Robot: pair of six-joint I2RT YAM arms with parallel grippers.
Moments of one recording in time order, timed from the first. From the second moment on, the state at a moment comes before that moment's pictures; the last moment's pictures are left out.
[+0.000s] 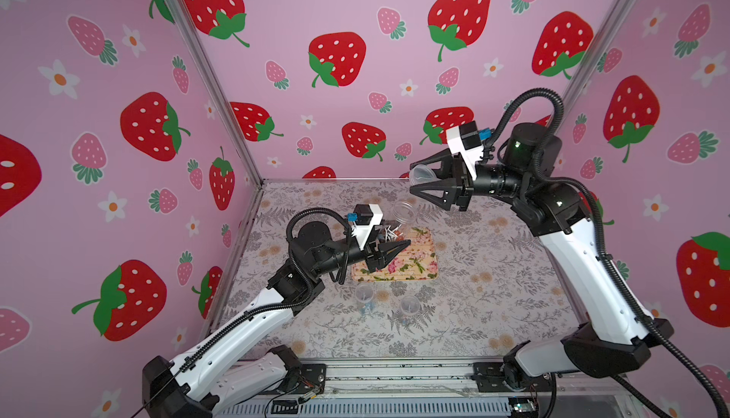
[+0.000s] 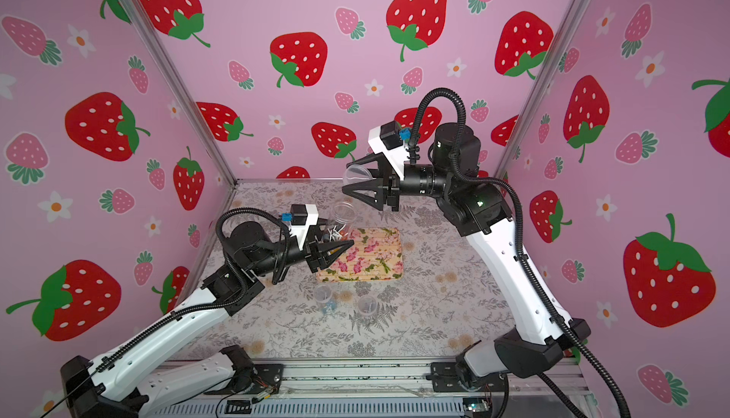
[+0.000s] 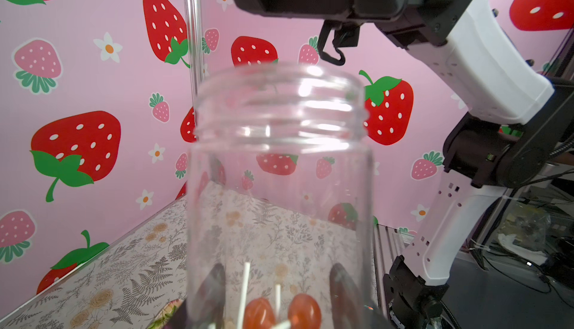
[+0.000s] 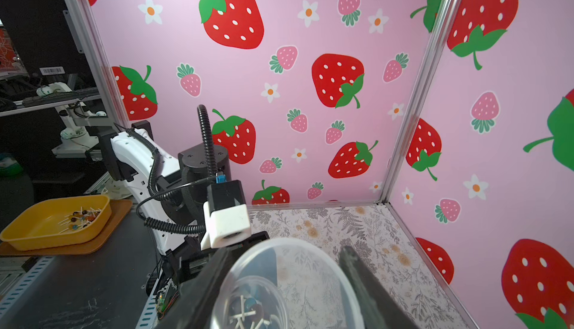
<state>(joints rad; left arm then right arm) -0.69 1.02 0.92 0.18 0.53 -0.07 0.64 1.44 1.93 -0.52 -0.96 -0.13</state>
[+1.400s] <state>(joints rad) -0.69 0.97 0.89 0.15 0.46 -0.08 0.53 1.23 0.55 -0.16 0.11 0.17</state>
